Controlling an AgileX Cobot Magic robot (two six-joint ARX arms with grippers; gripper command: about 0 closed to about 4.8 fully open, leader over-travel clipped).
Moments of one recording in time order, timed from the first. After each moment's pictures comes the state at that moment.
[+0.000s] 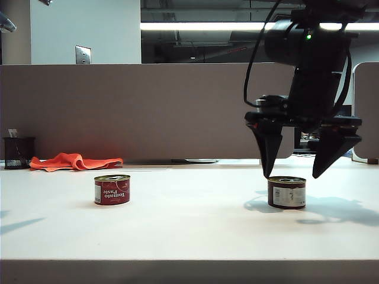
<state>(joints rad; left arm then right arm) -0.19 0.81 0.91 -0.60 0.37 -0.04 0.37 1.72 1.21 -0.66 0.07 0.18</state>
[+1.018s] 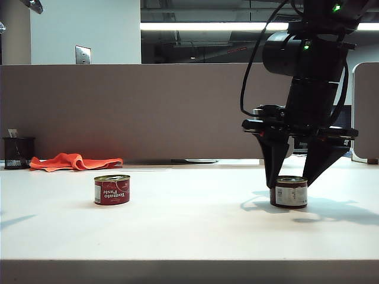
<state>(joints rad) -0.19 0.81 0.91 -0.58 0.25 -0.02 0.37 1.76 1.21 -0.65 0.02 0.18</state>
